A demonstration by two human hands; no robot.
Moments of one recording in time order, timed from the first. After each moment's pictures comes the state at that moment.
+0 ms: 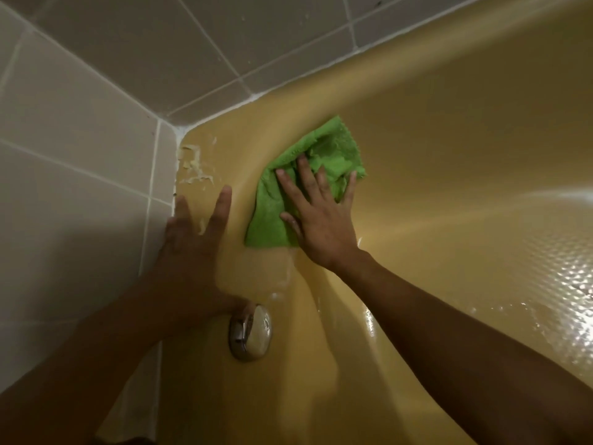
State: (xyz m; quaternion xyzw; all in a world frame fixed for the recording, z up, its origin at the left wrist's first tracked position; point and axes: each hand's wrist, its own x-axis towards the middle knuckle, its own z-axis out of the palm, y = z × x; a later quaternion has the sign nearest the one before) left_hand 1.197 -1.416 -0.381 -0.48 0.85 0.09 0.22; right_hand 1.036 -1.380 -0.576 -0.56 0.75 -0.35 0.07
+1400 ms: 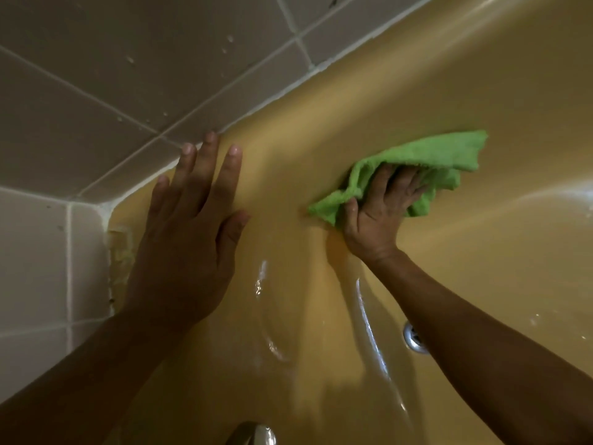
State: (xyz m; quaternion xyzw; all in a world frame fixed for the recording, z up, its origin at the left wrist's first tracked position) left_hand 1.099 -1.517 -0.431 -0.21 0.98 -0.04 0.01; right_hand 0.943 -1.415 -0.672 -0.24 0.83 -0.50 -0.07
